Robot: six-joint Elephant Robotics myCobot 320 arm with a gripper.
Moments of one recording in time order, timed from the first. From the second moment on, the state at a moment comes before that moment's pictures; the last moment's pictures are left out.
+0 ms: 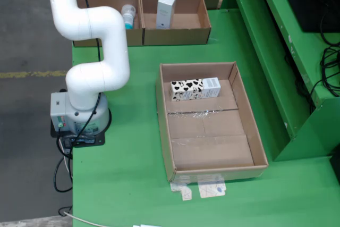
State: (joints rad) arm 1.67 -0.50 -0.65 0.30 1.41 0.15
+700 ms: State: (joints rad) arm 1.59 -0.50 -1.04 0.66 1.50 0.12
